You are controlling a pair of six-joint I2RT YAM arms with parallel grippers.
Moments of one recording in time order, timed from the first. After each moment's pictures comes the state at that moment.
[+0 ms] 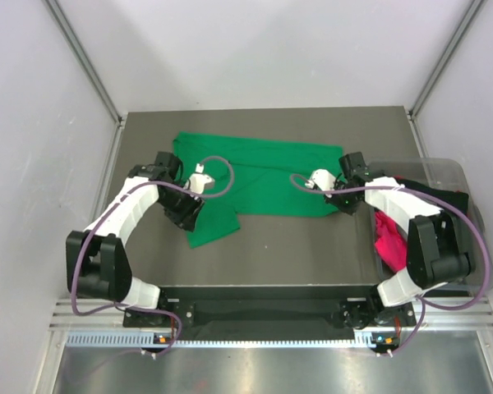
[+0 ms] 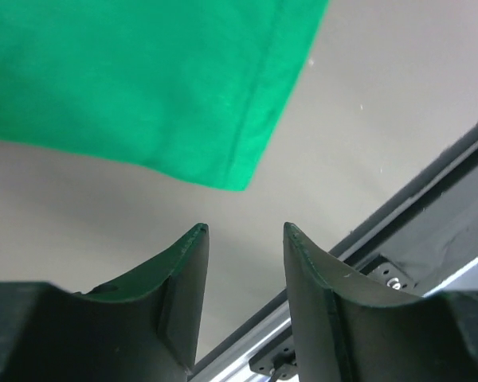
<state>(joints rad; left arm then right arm) -0.17 1.44 1.10 -1.03 0.35 0.54 0.25 1.52 0.97 -0.64 -0.09 -0.85</state>
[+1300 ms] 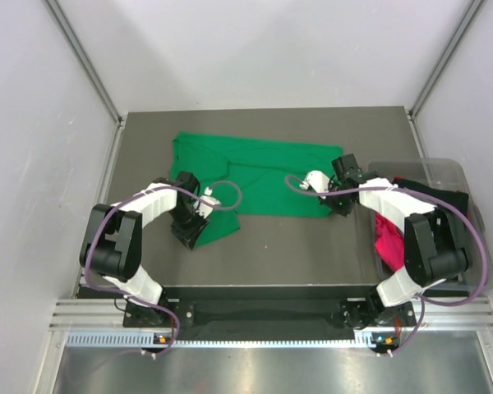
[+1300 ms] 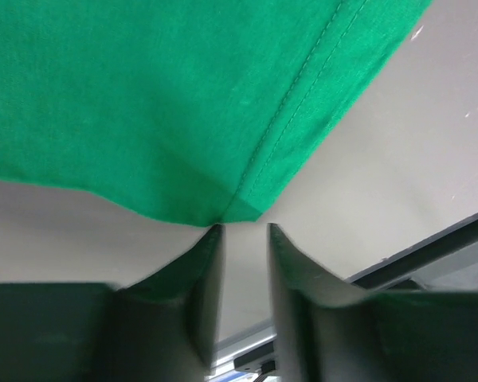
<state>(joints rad) -0.26 1.62 0.93 -0.88 0.18 0.44 0.30 1.55 0.96 -0.59 -0.08 -0.79</state>
